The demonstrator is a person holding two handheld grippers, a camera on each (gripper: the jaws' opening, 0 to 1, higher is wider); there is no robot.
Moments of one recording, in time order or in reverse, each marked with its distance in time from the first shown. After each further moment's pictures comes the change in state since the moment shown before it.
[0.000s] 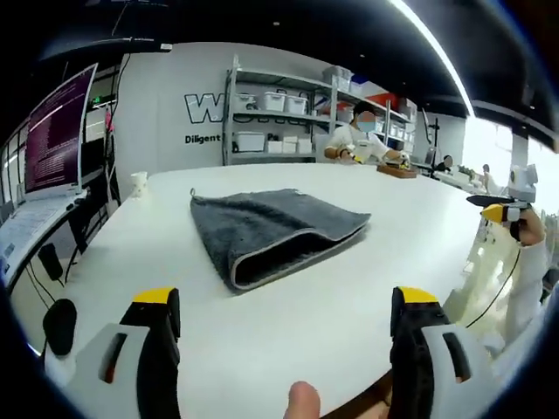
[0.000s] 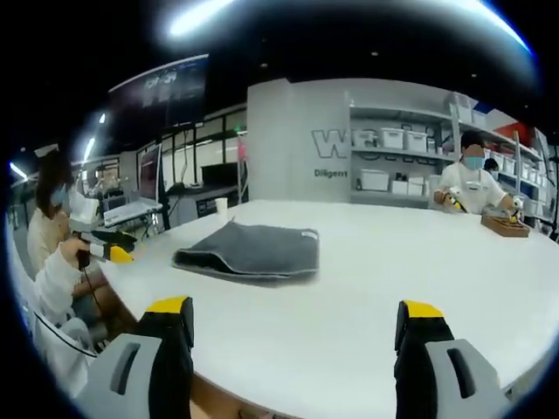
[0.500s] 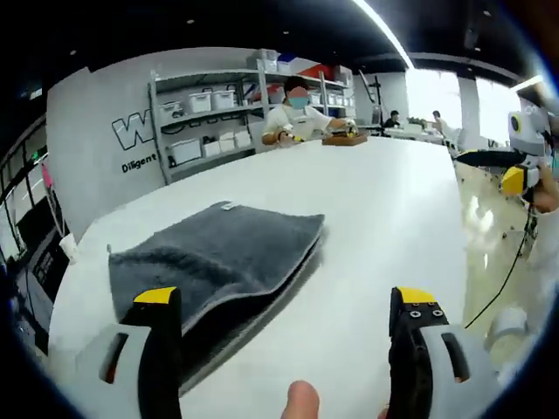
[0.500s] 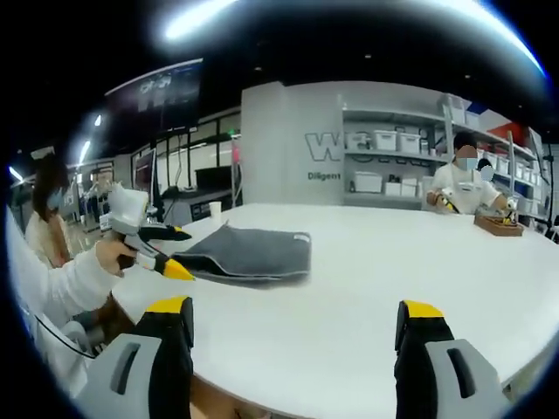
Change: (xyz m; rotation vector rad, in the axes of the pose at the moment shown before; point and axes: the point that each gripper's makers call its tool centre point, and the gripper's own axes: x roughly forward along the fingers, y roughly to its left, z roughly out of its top) left arm 0.159 -0.121 0.048 0.330 0.049 -0.214; right arm -0.010 -0.012 0.003 0.010 -0.019 -0.032
